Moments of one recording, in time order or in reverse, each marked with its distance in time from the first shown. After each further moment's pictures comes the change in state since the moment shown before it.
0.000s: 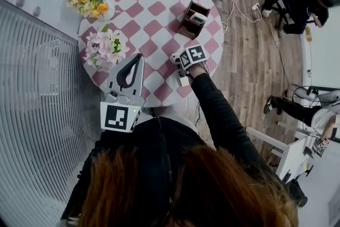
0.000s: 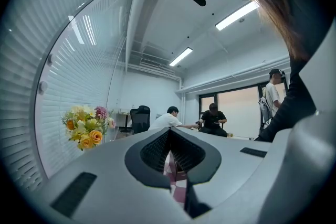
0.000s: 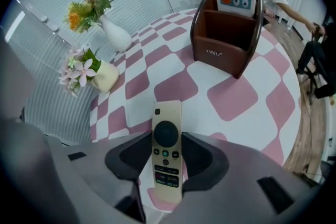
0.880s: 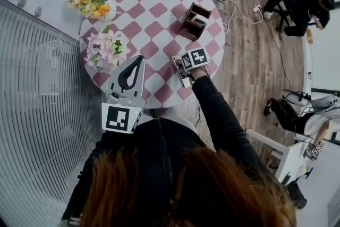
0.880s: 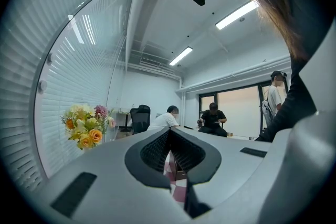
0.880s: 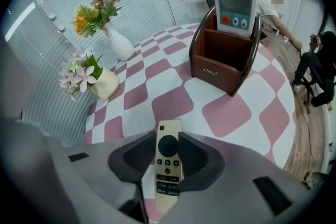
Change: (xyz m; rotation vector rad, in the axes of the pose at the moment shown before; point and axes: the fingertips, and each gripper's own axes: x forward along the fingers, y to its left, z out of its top) left arm 0.002 -0.001 -0.001 0.003 0.002 -0.001; right arm -0.009 -0.006 0.022 -0.046 -0.123 -0.034
